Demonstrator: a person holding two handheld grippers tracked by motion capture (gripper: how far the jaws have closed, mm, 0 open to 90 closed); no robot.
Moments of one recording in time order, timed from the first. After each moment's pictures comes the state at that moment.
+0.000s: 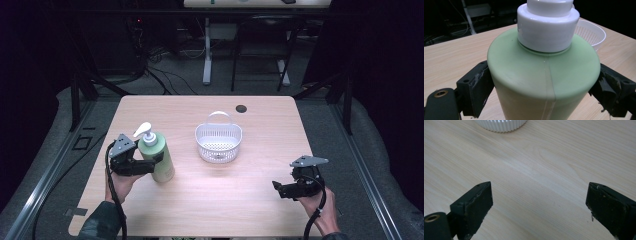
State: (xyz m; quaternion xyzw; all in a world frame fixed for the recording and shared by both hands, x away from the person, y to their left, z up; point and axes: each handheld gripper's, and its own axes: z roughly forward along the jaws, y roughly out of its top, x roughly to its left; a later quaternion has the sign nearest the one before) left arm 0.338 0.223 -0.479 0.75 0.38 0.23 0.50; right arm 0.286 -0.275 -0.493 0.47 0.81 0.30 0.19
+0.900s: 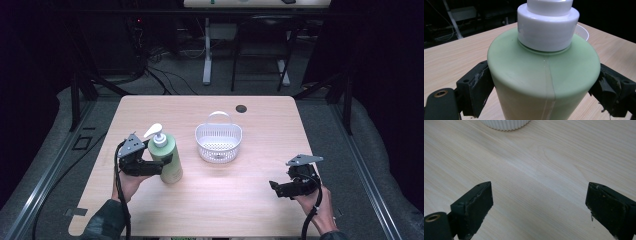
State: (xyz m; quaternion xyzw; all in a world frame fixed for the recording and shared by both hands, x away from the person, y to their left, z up) left arm 0.341 0.204 -0.481 0.76 0.34 0.21 0.51; right arm 0.294 -0.268 -0.498 0.46 0.82 0.30 0.18
